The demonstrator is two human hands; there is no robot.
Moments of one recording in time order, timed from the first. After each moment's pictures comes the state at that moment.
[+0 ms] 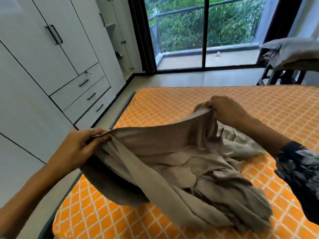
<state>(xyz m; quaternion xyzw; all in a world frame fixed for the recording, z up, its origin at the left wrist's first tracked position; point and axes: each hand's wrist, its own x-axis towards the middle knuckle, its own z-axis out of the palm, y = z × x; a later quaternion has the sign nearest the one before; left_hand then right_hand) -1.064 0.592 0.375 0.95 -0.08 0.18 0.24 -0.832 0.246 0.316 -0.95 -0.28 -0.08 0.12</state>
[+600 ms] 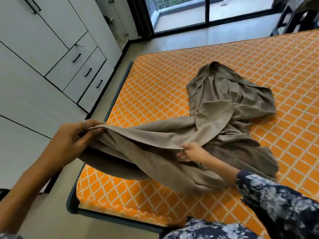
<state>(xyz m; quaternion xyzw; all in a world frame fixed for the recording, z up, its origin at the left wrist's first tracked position) -1.085 0.592 0.361 0.97 -0.07 0.08 0.21 -0.969 0.332 0.110 -0.77 -0.06 0.40 0.49</state>
